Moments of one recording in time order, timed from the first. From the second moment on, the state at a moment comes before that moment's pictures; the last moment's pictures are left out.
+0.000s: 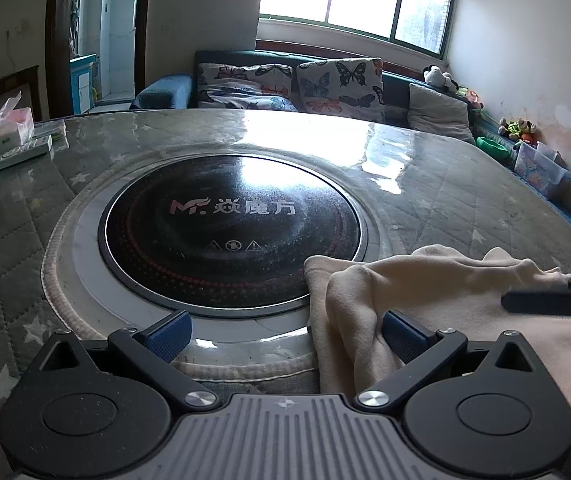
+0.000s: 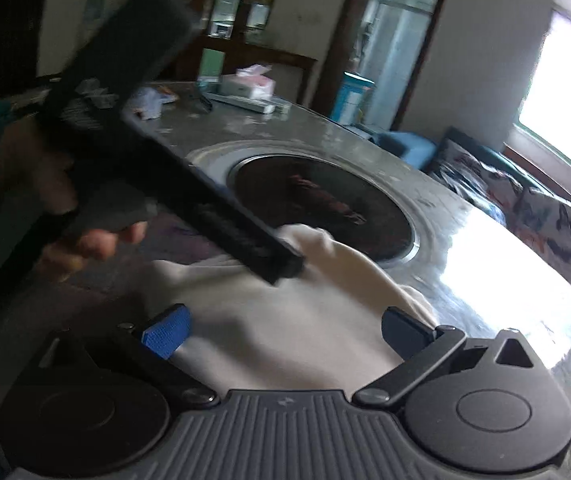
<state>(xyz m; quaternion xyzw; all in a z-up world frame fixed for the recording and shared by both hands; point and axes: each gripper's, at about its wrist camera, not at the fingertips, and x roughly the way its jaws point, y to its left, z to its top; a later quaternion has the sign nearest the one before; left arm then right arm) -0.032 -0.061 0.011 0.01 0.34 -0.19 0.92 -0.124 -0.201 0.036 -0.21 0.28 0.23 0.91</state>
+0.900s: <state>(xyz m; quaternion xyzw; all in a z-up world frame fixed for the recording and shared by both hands) -0.036 -0.063 0.010 0.01 0.34 -0.19 0.92 -0.193 -0.343 0.051 -0.09 0.33 0.05 0.94</state>
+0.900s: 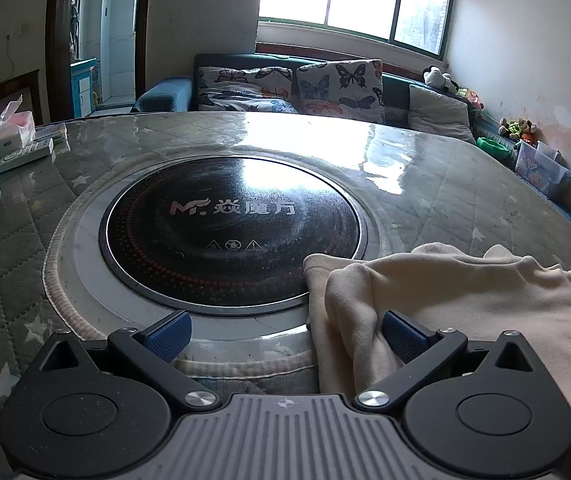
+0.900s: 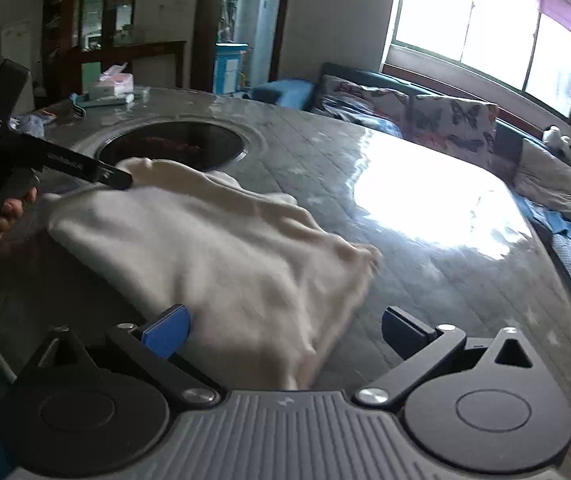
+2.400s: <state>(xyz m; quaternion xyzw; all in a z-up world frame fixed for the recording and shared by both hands) -0.008 -0.082 0.014 0.03 0.36 -0.17 0.92 -0.066 -0.370 0.040 -0.07 0.35 -0.02 0.93</state>
